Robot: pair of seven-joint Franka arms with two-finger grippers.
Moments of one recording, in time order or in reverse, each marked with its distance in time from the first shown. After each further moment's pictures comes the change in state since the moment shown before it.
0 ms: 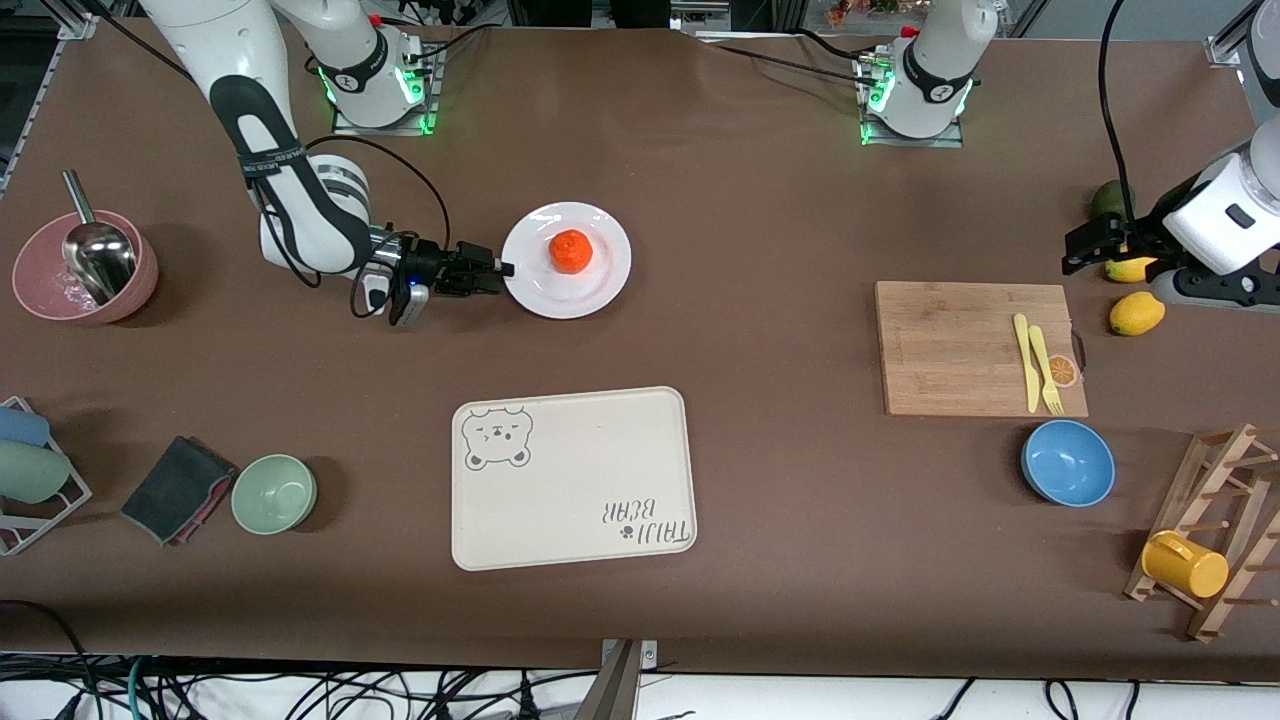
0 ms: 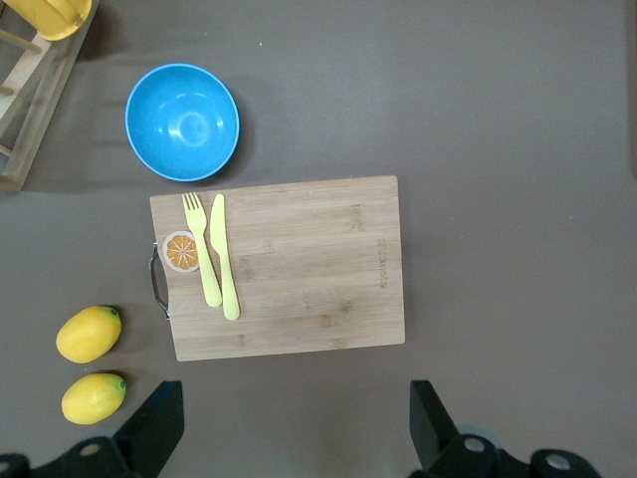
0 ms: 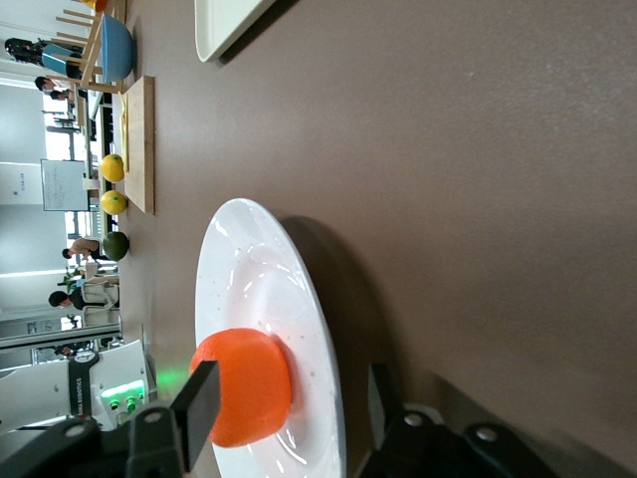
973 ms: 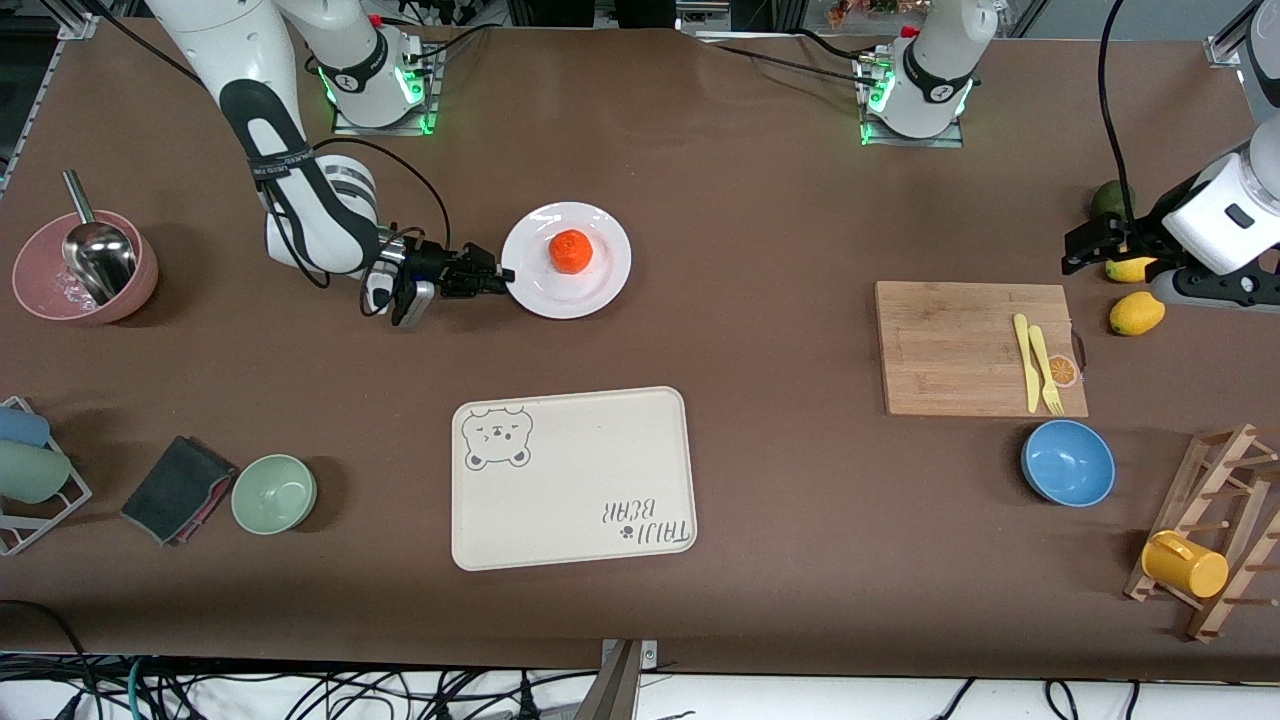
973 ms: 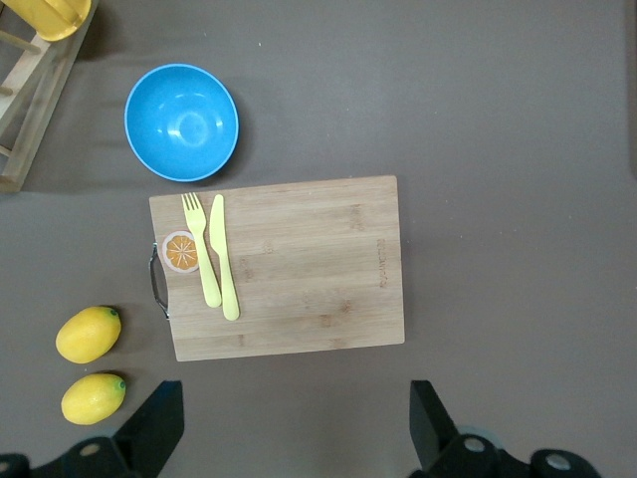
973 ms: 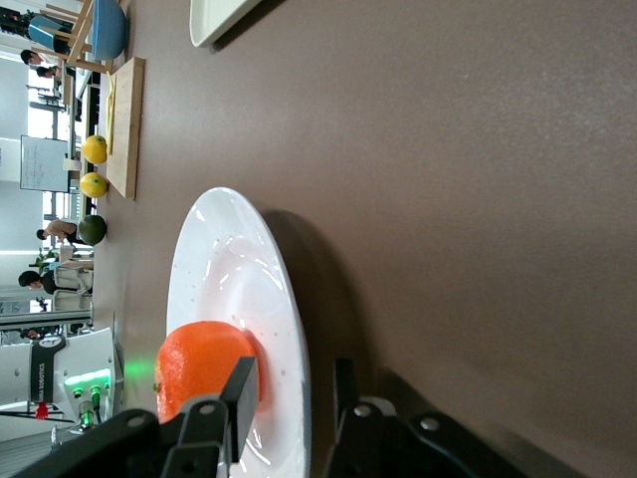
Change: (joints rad) left arm -0.002 0.000 -0.001 0.000 0.000 0.000 0.000; right arm 0.011 0.017 0.000 -0.002 0.012 0.037 -0.098
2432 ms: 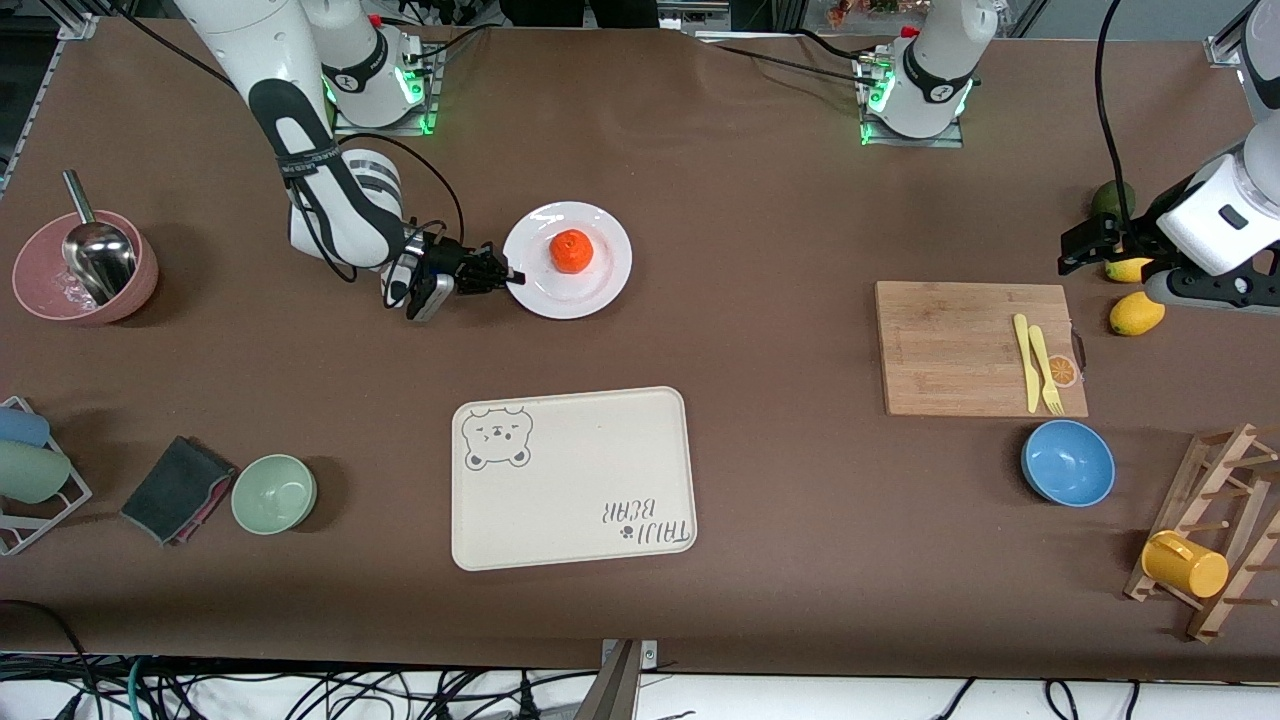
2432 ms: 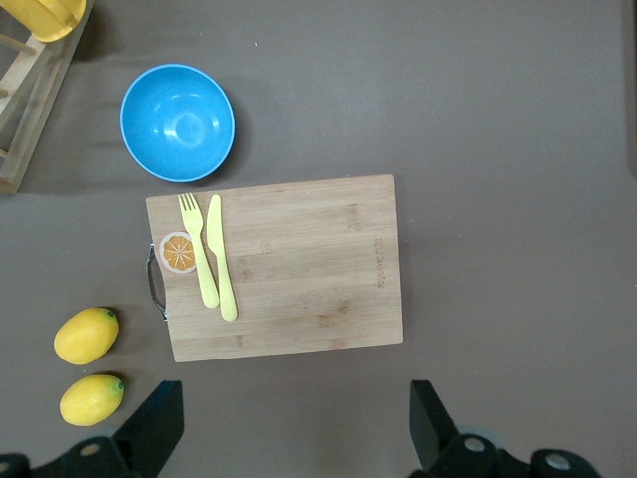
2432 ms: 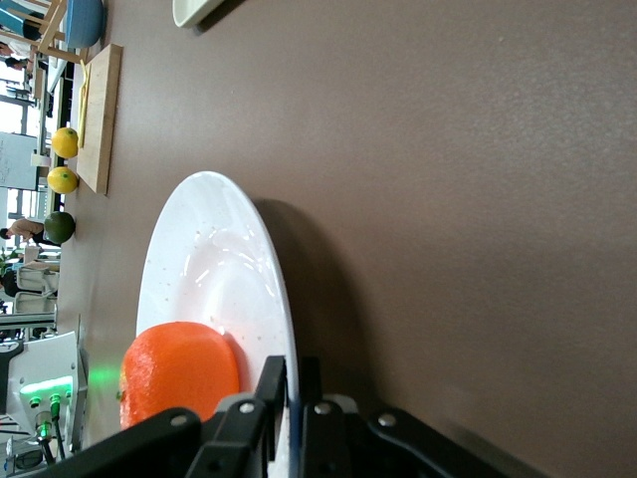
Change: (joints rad) left arm -0.004 0.002 -0.001 0.000 0.000 0.000 0.000; right arm 0.072 0.008 0.011 -0.009 0.103 0.085 -0.061
